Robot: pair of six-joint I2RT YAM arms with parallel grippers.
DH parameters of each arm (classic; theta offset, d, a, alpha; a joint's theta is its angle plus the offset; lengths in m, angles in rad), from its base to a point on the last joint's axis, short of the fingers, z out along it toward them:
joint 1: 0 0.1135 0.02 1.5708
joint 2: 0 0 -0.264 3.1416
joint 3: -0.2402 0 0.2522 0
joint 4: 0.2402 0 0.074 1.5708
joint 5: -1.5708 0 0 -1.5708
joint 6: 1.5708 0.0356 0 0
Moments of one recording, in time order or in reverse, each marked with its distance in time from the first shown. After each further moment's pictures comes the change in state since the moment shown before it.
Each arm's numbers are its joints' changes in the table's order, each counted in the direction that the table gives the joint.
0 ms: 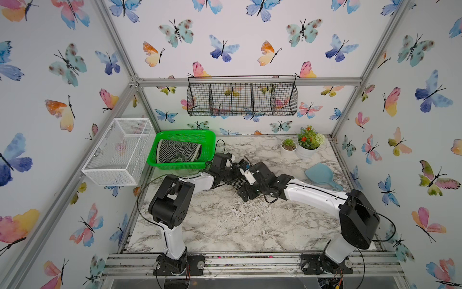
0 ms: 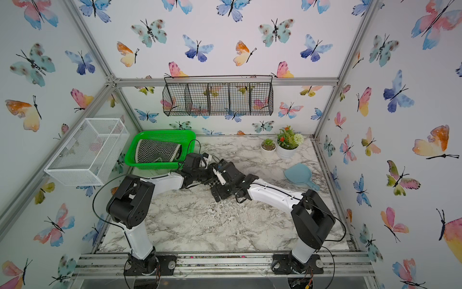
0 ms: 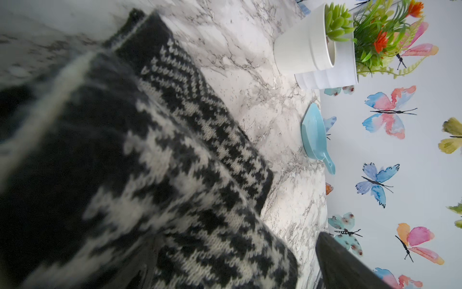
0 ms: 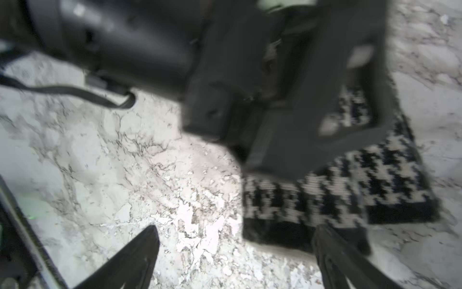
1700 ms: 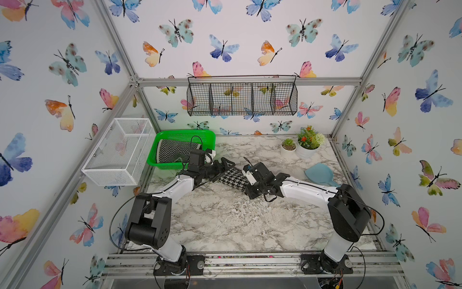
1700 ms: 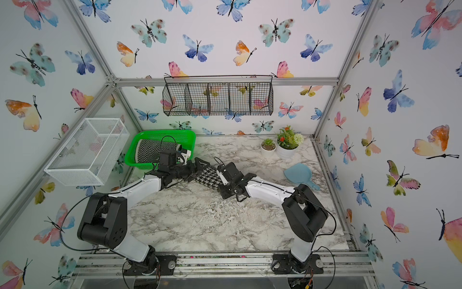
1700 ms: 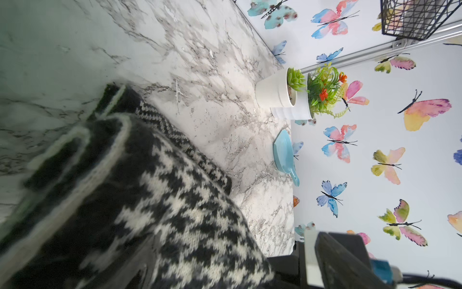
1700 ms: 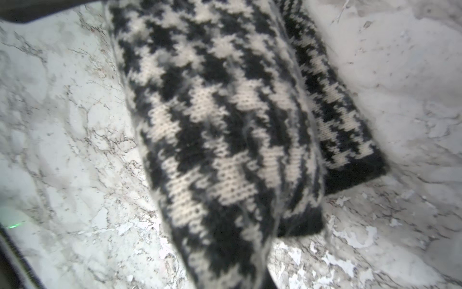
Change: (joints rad) left arm 0.188 0.307 0.131 0.118 -0.095 -0.036; right arm -0.152 -0.047 0.028 -0.026 0.216 0.072
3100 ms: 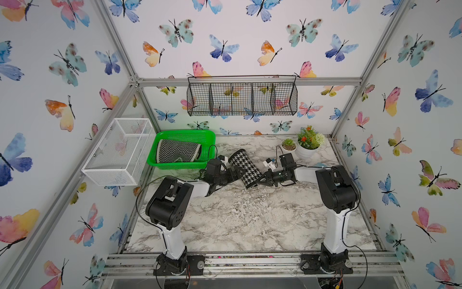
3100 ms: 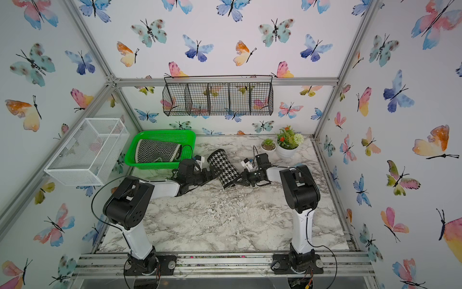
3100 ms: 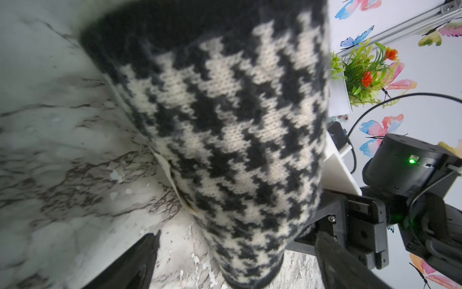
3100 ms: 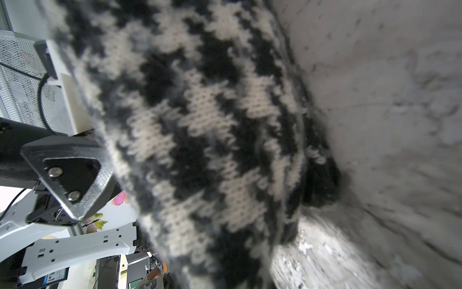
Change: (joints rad) left arm -0.169 -0.304 0.047 -0.431 0.173 -0.003; right arm -0.447 -0.318 -0.008 -0.270 0.859 0.231
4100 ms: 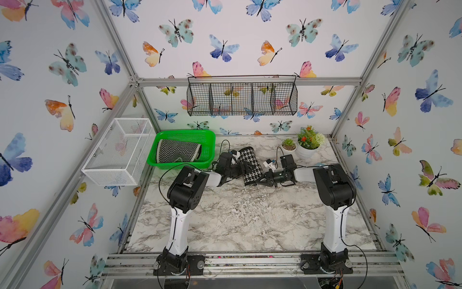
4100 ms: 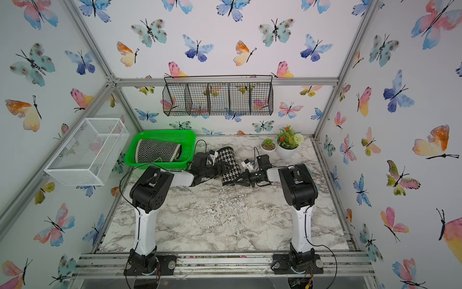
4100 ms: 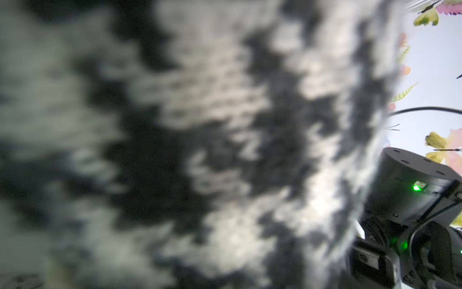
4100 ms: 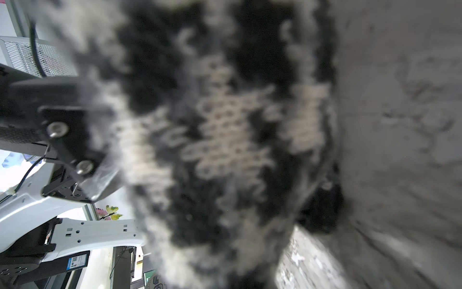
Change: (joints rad) left arm -0.039 -0.292 -0.324 -0.006 -0.107 -0.019; right arm -0.009 -0.058 -0.001 -0.071 0.076 0.026
